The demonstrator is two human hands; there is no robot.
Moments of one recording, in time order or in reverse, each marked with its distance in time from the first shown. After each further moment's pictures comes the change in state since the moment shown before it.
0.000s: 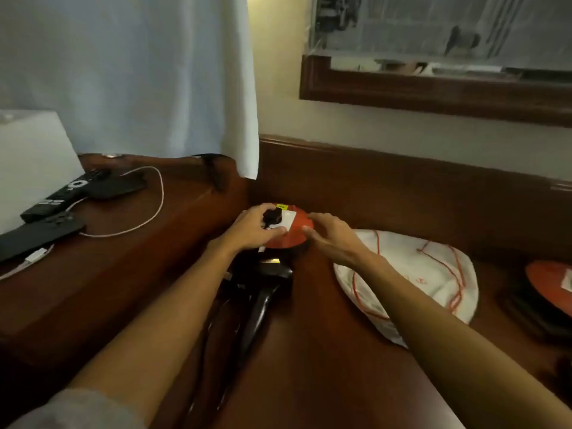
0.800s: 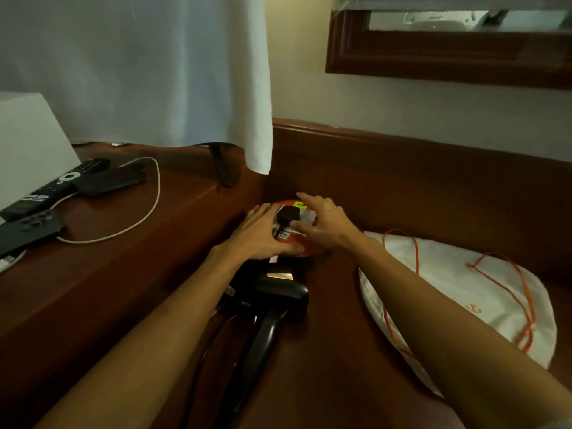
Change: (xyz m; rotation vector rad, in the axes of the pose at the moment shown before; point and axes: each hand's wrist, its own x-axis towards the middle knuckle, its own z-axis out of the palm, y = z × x) left_hand 0.025 -0.023 0.012 0.201 -0.075 -0.050; right_hand 0.092 0.001 0.037 -0.073 -0.125 -0.083
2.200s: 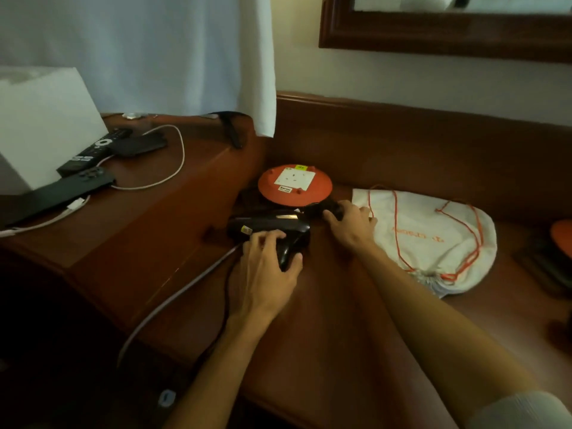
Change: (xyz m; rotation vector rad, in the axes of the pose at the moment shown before) left_hand -0.212 0.043 0.065 -0.189 0.429 -0.093; right_hand -0.127 -0.007 0.035 0.088 0.243 0.501
